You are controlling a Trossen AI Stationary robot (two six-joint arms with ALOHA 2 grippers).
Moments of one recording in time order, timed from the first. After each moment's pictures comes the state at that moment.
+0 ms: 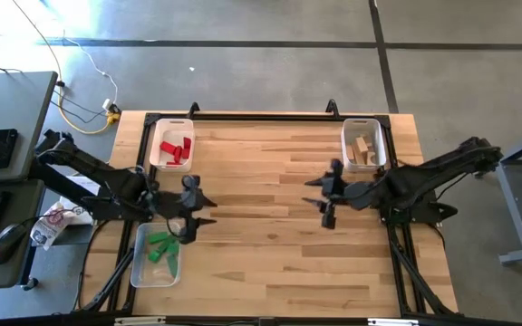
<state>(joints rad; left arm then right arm) -0.33 1.00 0.74 -0.44 -0.35 -0.34 0.37 1.14 1.00 -0.41 0.54 0.16</state>
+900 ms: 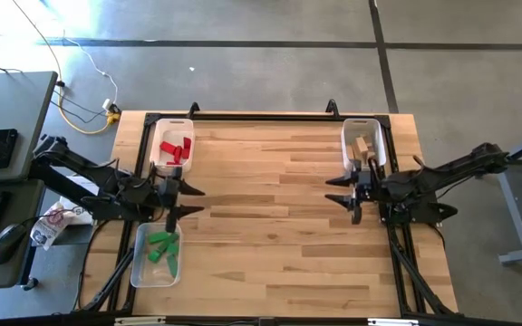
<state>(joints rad) -0.32 0.51 0.34 -0.15 -0.44 -0.26 0.34 0.58 0.39 0.05 0.44 0.16</state>
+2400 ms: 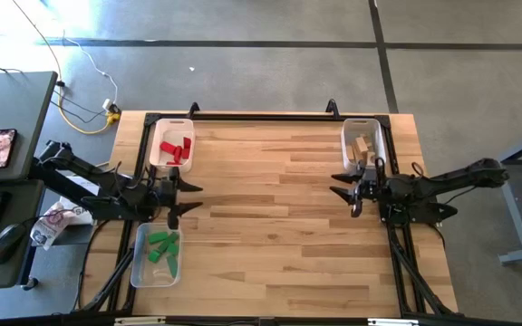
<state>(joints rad) -0.32 0.32 0.08 0.07 -0.53 -0.14 0.21 0.31 0.01 0.31 0.43 0.16</state>
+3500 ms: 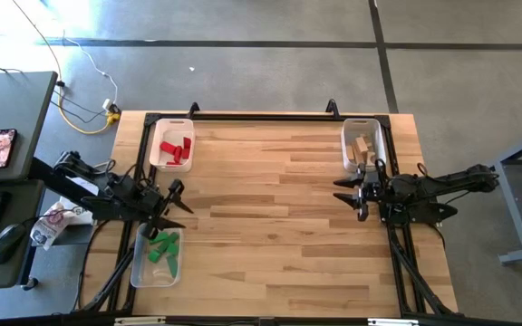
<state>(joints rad) -0.32 0.01 0.02 0.00 -0.05 -0.05 0.21 0.10 0.01 0.06 0.32 0.20</state>
